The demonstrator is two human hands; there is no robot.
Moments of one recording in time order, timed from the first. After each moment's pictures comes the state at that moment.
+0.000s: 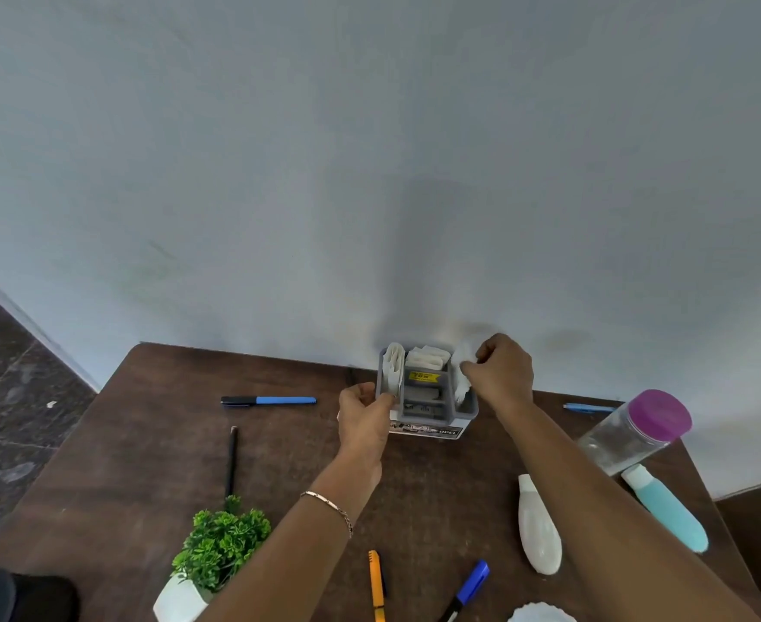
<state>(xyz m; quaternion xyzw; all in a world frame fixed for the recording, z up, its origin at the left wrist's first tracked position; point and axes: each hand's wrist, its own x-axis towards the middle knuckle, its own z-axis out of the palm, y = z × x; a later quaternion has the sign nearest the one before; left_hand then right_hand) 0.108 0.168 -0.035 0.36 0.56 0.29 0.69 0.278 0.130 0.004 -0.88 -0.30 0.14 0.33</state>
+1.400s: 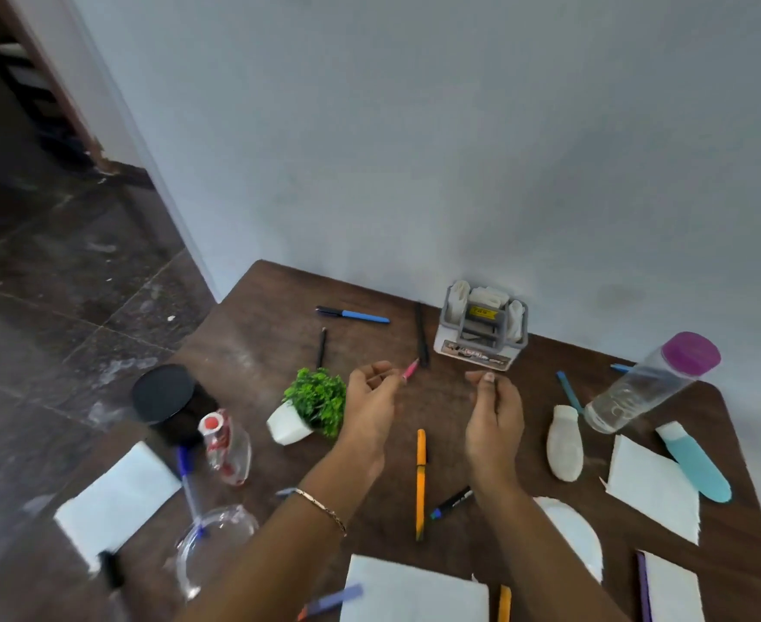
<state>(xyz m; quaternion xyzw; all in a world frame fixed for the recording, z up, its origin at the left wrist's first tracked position) -0.009 0.044 0.015 0.31 0.56 0.40 0.66 0.106 -0.006 -0.004 -0.74 -0.29 0.20 0.57</state>
